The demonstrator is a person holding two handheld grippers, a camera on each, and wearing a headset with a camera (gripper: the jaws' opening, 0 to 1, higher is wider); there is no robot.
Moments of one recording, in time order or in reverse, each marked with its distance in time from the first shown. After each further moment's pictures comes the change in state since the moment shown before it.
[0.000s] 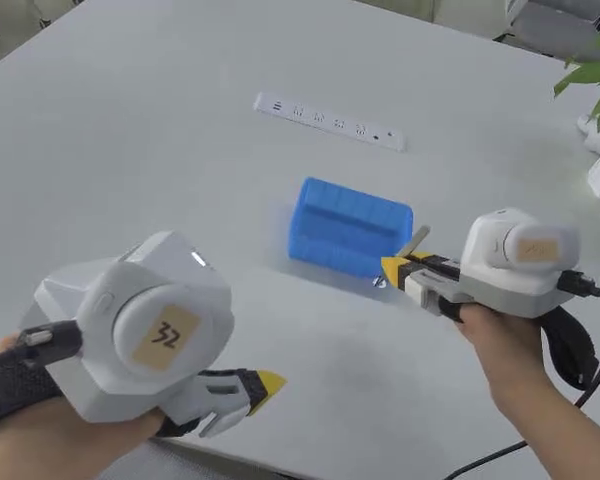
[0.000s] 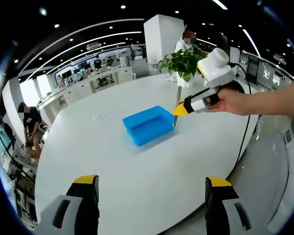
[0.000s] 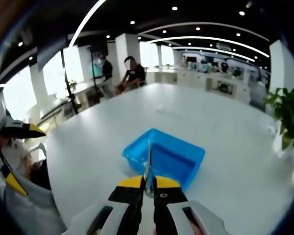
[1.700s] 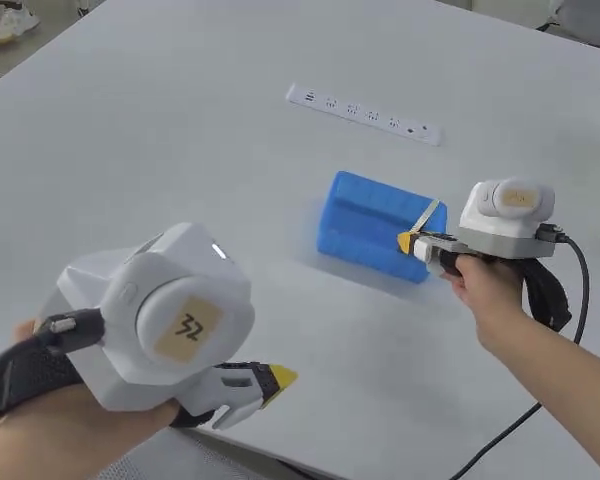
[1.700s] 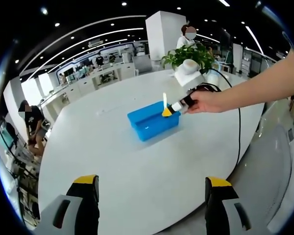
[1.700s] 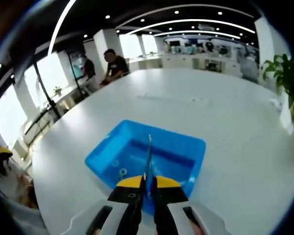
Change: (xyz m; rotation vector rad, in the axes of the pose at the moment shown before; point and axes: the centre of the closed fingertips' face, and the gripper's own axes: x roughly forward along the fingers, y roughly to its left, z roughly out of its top) left arm -0.002 0.010 -0.008 0.001 0.036 0.027; right arm 0.082 -0.054 -0.024 0.178 0.094 -0.038
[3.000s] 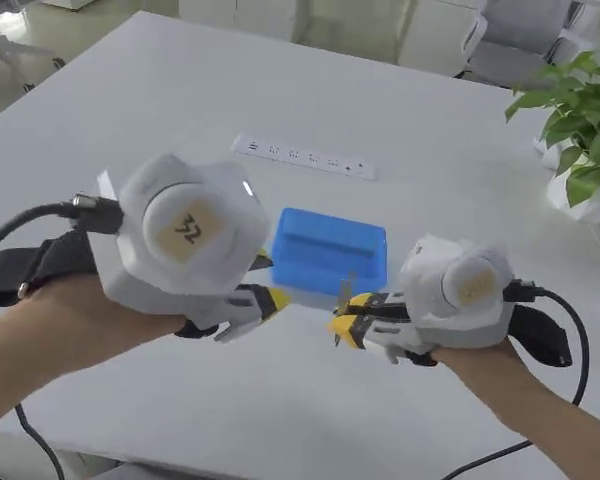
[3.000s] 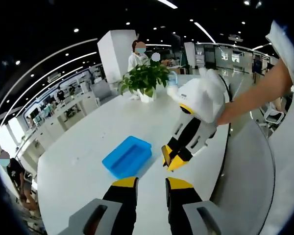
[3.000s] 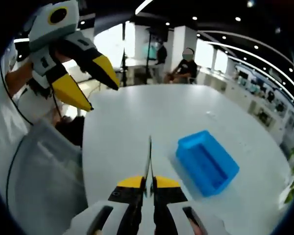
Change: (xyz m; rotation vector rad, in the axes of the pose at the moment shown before) left arm -0.003 -0.041 0.088 0.339 -0.134 -0.288; right arm -0.112 0.134 -0.048 -0.610 0.055 0.311
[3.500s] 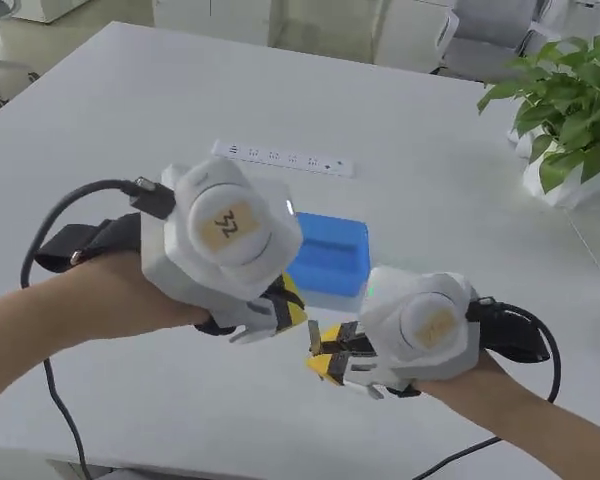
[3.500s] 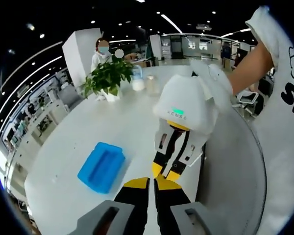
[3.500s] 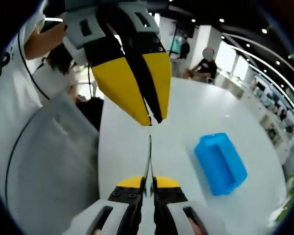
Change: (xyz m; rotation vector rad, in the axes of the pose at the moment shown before) left arm 0.025 -0.044 0.007 0.207 0.051 -0.240; right arm -0.001 0.035 -0.017 -0.149 0.081 0.066
